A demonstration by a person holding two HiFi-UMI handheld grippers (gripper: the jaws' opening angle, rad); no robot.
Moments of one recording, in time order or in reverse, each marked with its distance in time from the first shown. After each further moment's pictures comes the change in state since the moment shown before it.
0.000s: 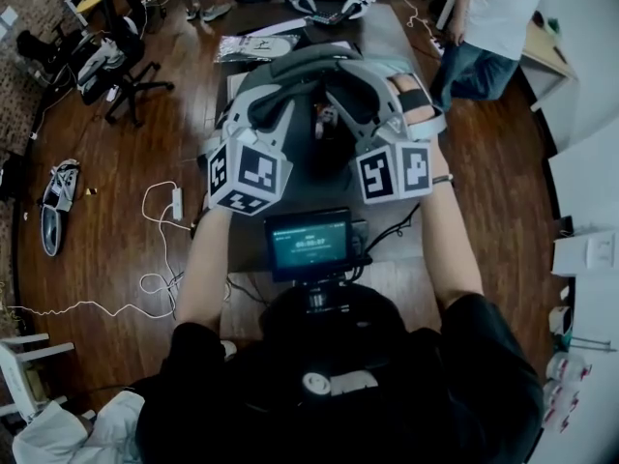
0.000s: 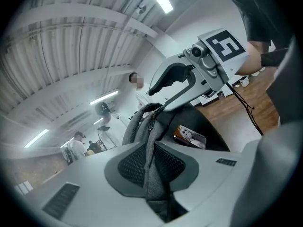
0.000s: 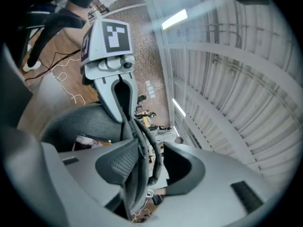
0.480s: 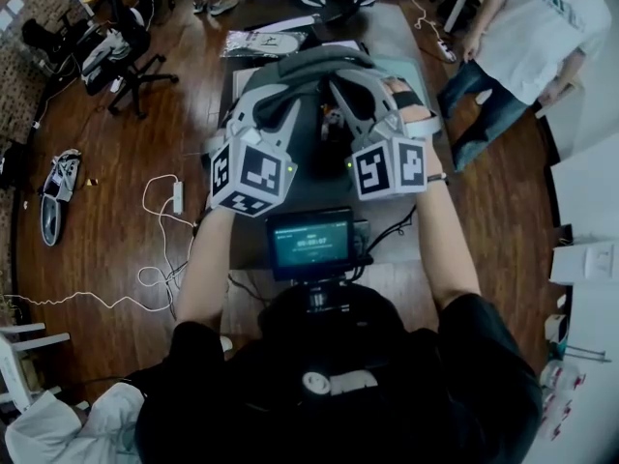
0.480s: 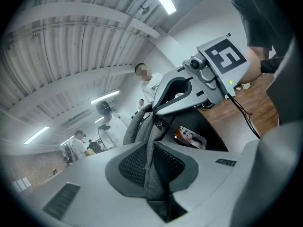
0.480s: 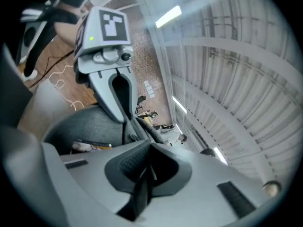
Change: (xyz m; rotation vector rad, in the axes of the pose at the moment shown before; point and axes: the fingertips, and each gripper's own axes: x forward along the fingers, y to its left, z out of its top) left arm -0.006 -0.001 0.005 -0.029 -0.007 0.003; right arm 0.013 0.011 0.001 0.096 -0.008 0.040
